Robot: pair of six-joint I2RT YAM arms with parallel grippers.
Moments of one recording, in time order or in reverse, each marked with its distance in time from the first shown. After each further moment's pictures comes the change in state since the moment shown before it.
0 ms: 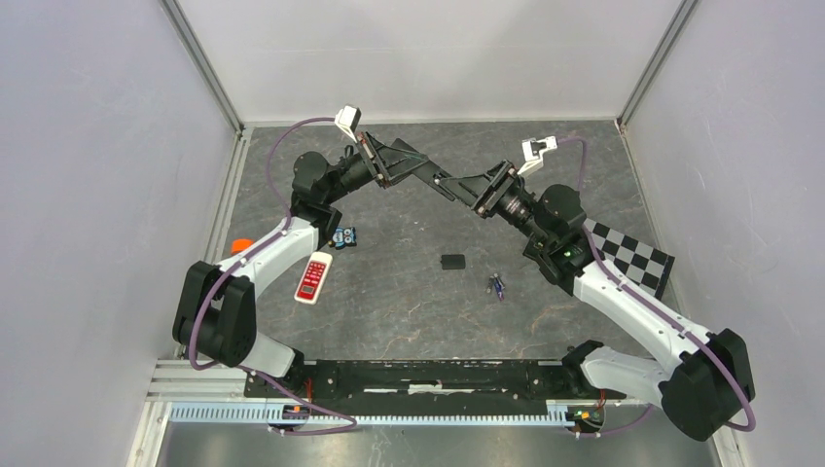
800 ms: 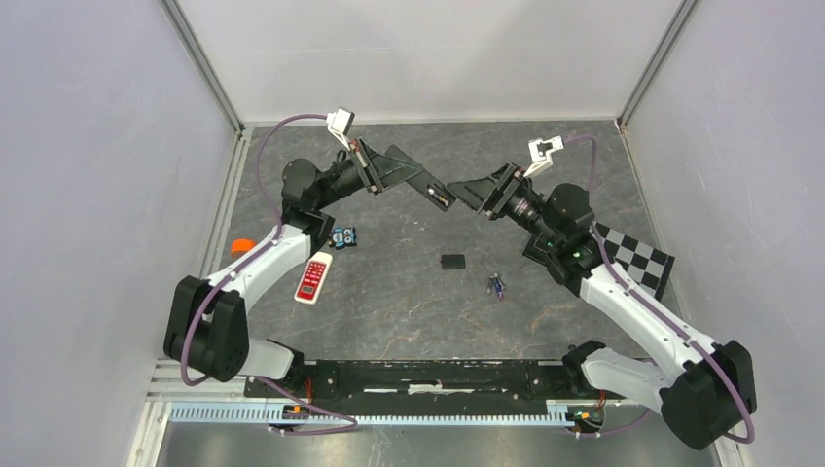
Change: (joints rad) left arm 0.012 -0.071 -0.032 0.016 0.049 0.096; right arm -0.051 -0.020 -0.014 -0.039 -0.060 -0.093
